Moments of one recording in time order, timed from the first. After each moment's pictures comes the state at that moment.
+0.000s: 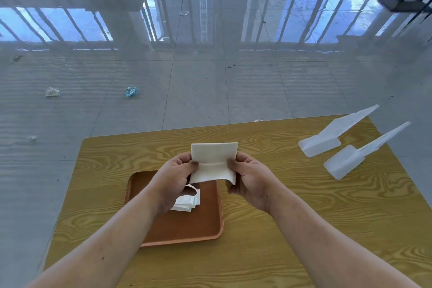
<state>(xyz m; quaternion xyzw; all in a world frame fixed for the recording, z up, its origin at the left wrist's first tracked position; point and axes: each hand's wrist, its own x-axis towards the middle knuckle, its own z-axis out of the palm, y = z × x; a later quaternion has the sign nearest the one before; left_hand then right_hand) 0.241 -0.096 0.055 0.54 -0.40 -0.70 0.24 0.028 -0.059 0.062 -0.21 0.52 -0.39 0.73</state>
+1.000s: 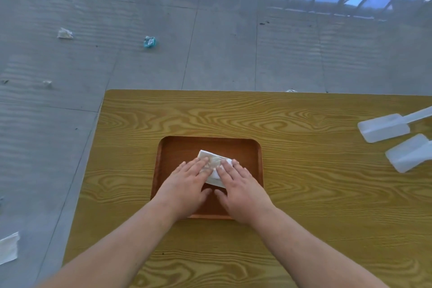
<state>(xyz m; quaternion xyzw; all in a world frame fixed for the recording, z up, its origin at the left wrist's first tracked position) 0.348 -0.059 -0.090 0.50 -0.82 -0.25 -0.11 0.149 -0.033 -0.081 -0.76 0.57 0.08 0.31</state>
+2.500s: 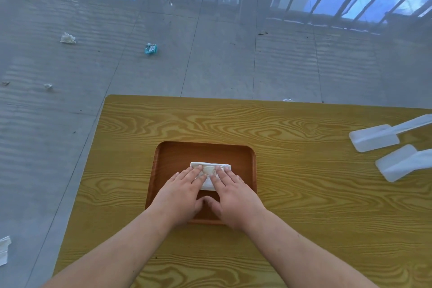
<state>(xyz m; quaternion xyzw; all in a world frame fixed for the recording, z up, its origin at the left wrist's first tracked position) 0.347 -0.046 -0.093 0.52 -0.80 -0.25 -0.12 0.149 -0.032 -0.087 -0.76 0.55 0.11 0.32</state>
